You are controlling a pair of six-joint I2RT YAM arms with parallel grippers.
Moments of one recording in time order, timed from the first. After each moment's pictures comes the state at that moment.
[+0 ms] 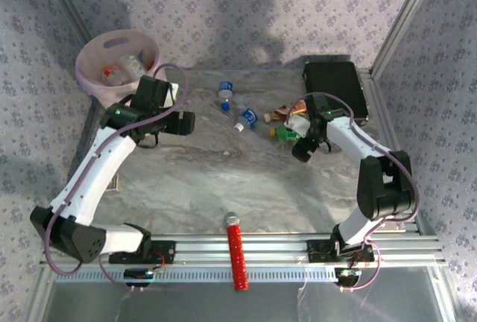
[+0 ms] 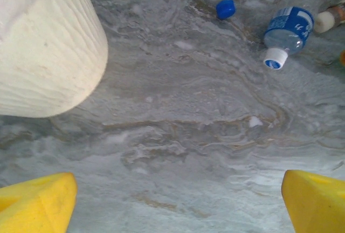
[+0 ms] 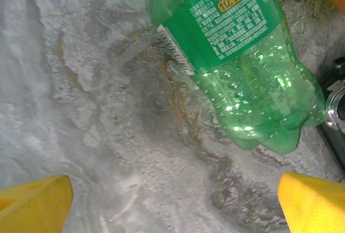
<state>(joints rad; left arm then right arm) -0.43 1.28 1.41 -1.01 -0.11 -0.21 0.22 1.62 1.14 -0.74 0.01 -0.79</state>
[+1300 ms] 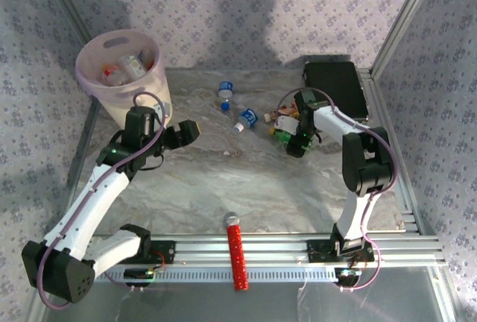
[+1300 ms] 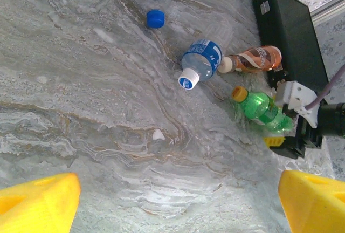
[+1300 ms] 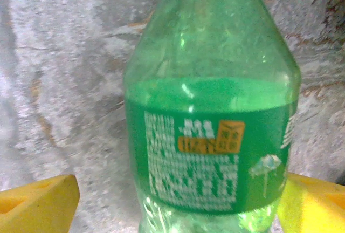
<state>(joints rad) -0.35 1.02 0.95 -0.56 0.22 -0.61 0.24 1.85 1.29 -0.76 -0.04 -0.94</state>
